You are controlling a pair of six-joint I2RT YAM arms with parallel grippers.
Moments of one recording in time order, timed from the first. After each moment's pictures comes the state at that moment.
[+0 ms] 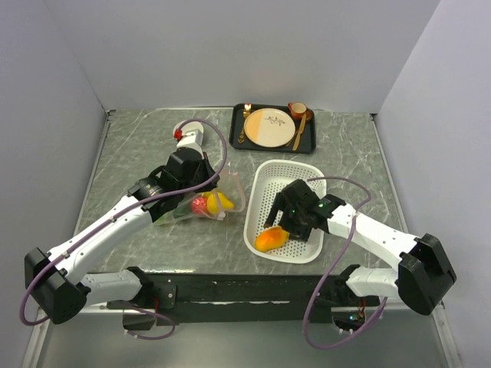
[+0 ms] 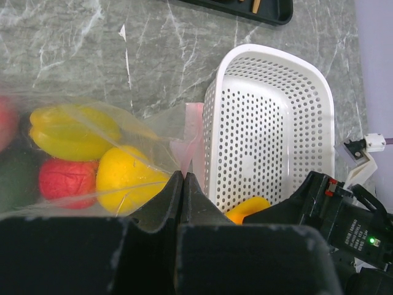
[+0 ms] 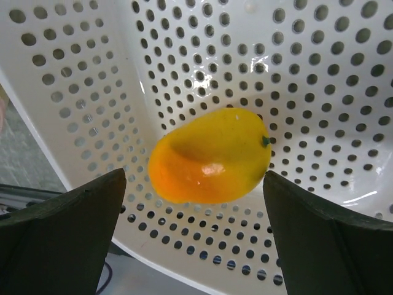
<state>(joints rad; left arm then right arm) -0.71 1.17 1.08 -0.45 -0.22 -0.69 0.68 1.22 0.76 -0.64 -0.01 1.07</state>
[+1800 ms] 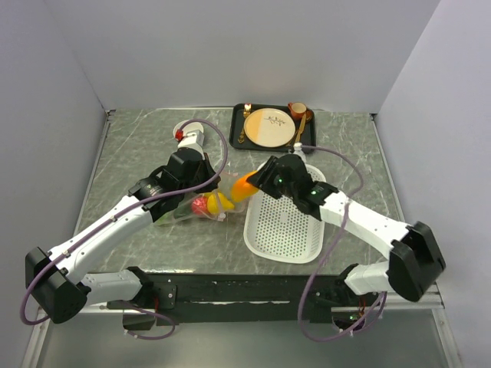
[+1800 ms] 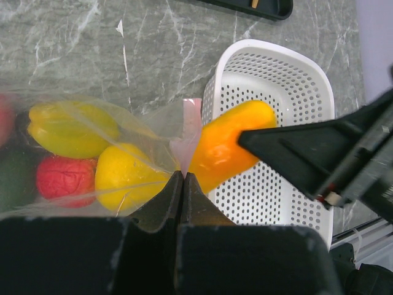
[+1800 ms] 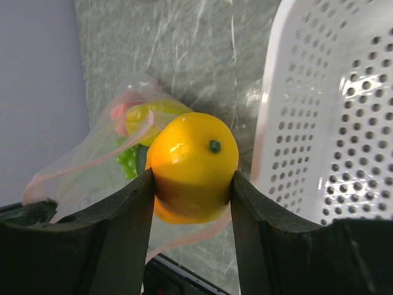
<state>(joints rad) -0.71 1.18 1.08 -0.45 -0.21 -0.70 0.68 1.32 0.91 -0.15 0.11 1.05</state>
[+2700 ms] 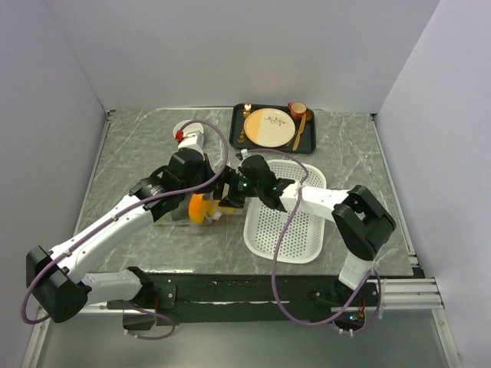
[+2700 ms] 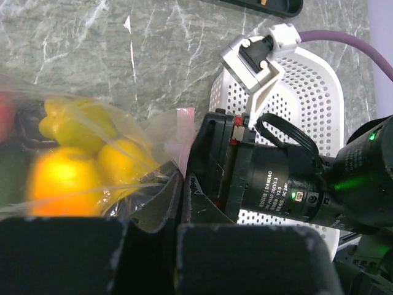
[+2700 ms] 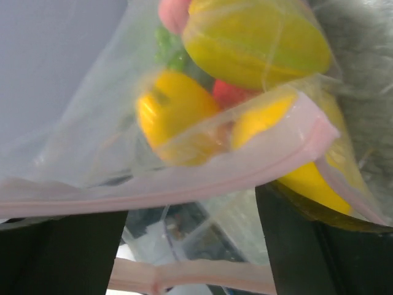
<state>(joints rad) -0.71 1.18 1.08 -0.46 -0.22 -0.70 0.78 1.73 1.05 0.16 -0.39 1.02</state>
